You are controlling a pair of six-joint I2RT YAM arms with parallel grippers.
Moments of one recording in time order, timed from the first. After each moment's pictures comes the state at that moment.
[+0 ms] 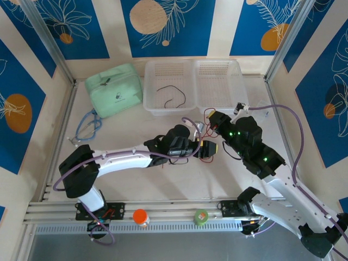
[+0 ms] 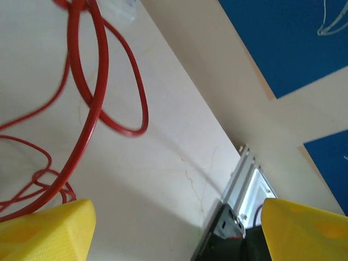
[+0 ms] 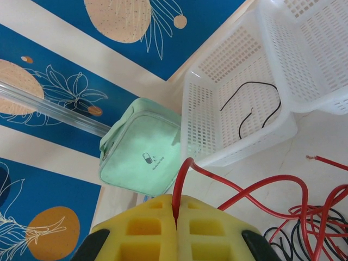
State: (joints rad) left arm -1.08 1.63 1.08 0.16 0.17 -0.76; right arm 0.66 0.78 0.88 -0.33 0.22 1.01
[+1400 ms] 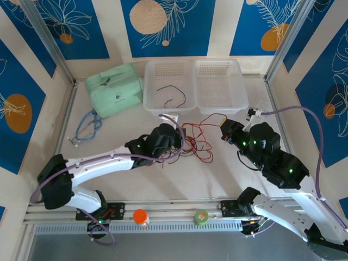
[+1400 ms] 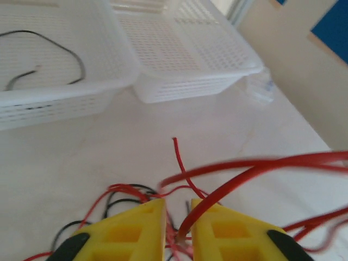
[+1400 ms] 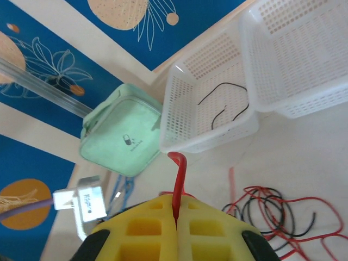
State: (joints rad) left arm -1.02 1.38 0.98 -0.06 -0.37 -0.54; right arm 0.74 0.68 1.08 -0.73 0.32 0.85
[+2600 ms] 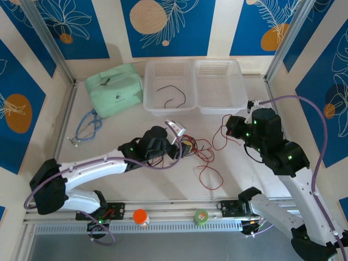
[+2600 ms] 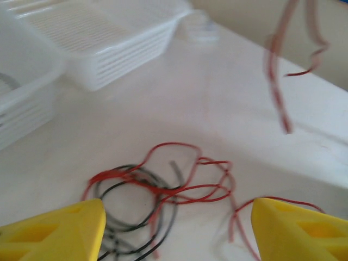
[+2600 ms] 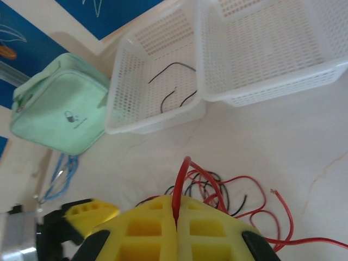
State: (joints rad) left arm -1.01 1.35 0.90 0.01 0.00 -0.17; right arm 0.44 0.81 1.21 -0.91 0.05 0.68
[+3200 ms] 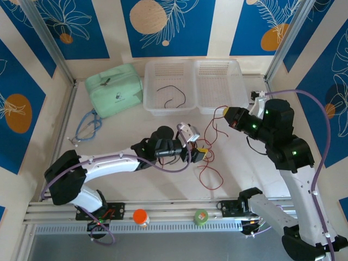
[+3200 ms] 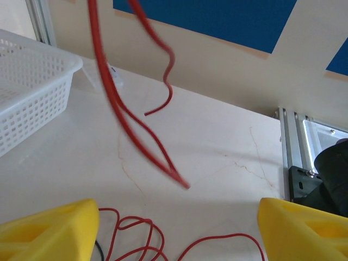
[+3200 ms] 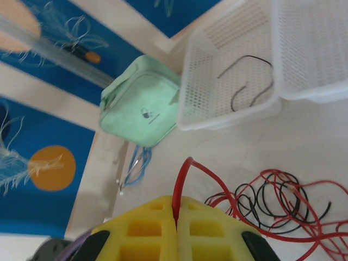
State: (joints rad) left arm -1.00 1.47 0.89 0.33 0.27 -0.10; right arm 0.26 0.85 1.31 -0.84 -0.35 0.69
